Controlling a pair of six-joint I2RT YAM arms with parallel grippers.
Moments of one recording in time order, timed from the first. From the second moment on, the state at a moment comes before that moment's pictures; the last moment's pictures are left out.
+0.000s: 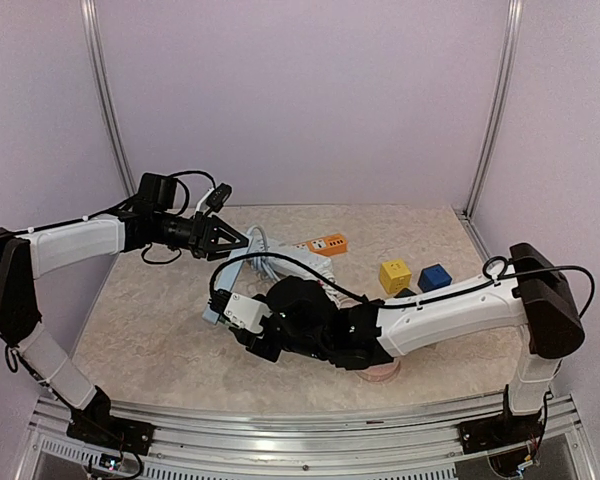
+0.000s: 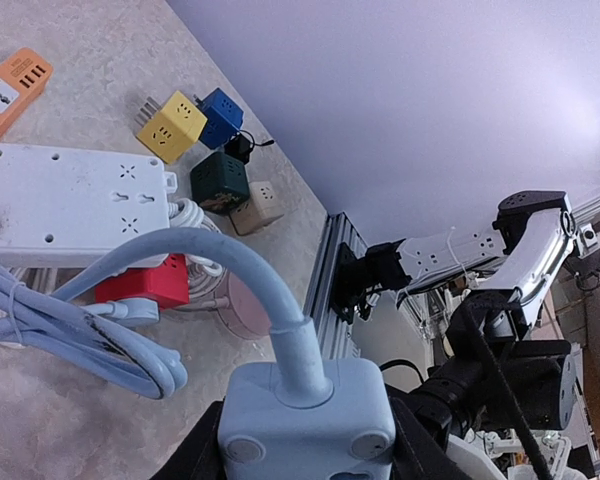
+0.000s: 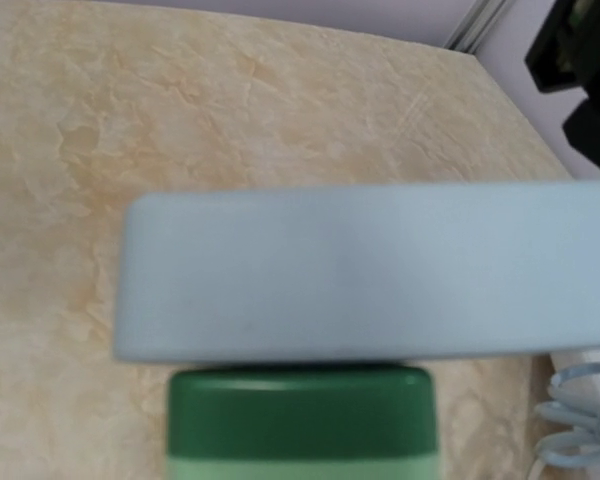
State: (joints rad) left arm -0.36 1.58 1.14 -0.14 1.15 -0.39; right arm 1.31 1.88 1.25 0.24 0.29 -0.33
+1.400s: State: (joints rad) left arm -0.36 1.58 1.14 -0.23 1.14 -0.35; right arm 1.29 1.87 1.23 0.23 0.18 -0.33
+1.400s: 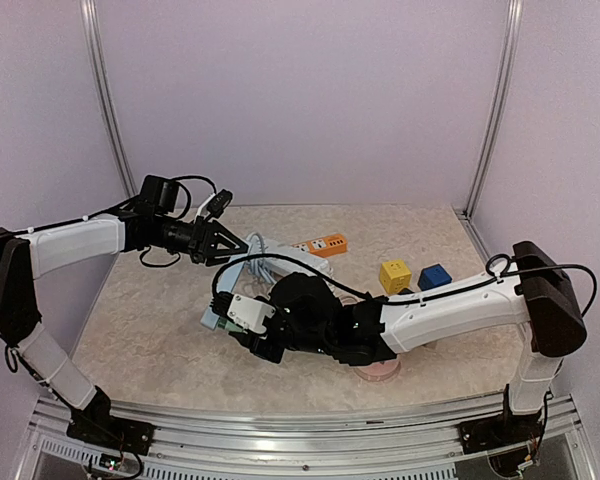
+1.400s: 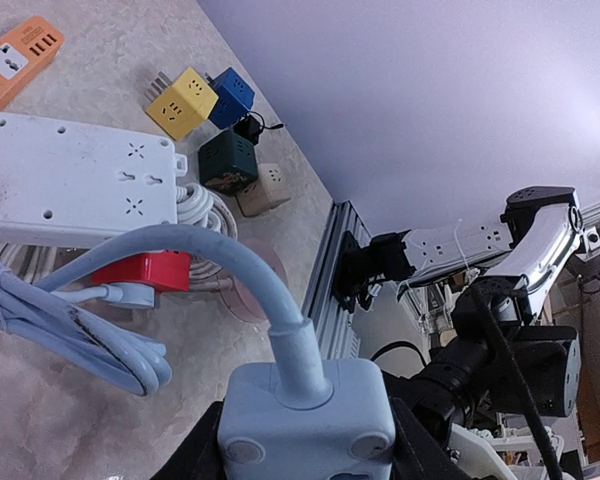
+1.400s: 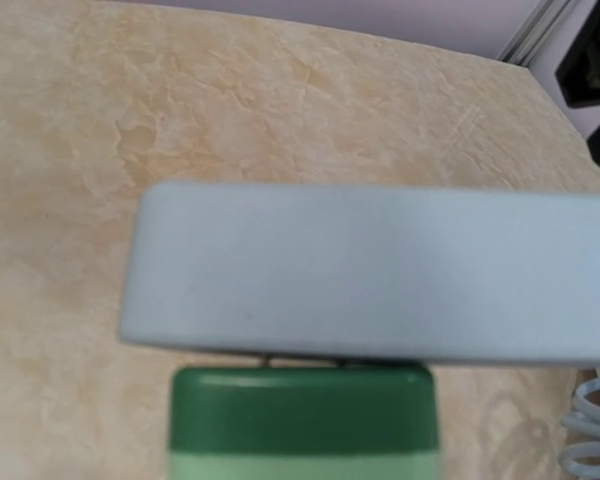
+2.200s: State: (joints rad) left arm -0.33 1.58 1.13 -0.20 1.13 -0.43; right arm 1.30 1.87 1.24 0.23 0.21 -0.24
